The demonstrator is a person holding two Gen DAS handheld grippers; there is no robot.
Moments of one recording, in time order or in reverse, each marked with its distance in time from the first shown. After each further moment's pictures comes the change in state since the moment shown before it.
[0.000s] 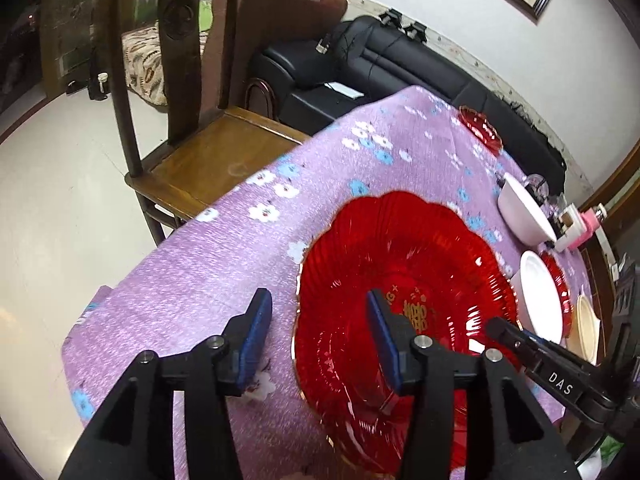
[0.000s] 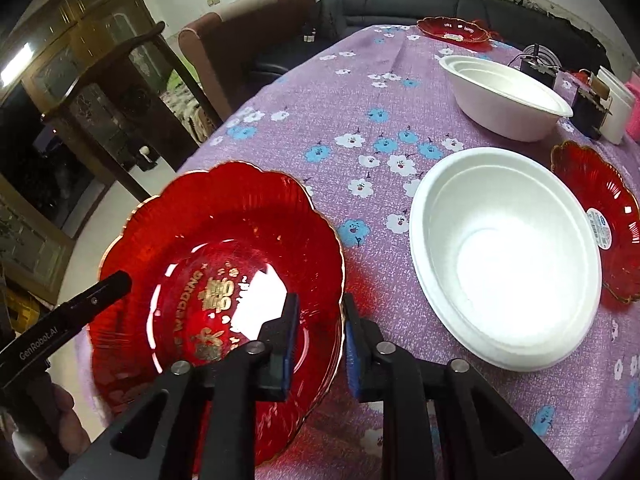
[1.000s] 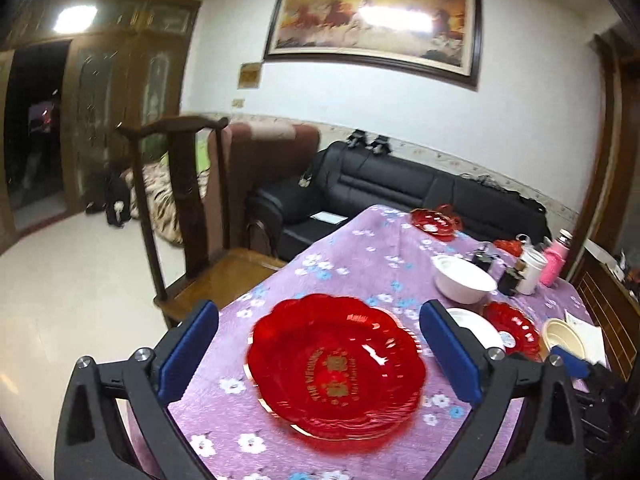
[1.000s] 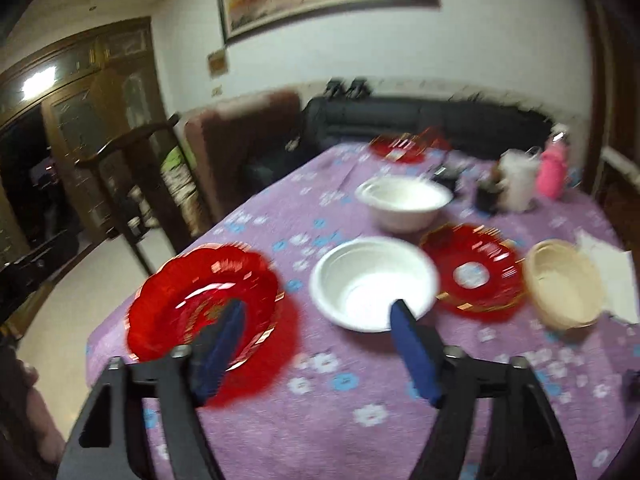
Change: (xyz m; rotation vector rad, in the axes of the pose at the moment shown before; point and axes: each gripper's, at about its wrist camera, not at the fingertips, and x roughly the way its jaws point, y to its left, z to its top) left arm -0.144 -0.094 -0.060 0.184 -0.500 0.045; right arm -0.160 -0.023 -0.068 -0.051 -0.455 -0.180
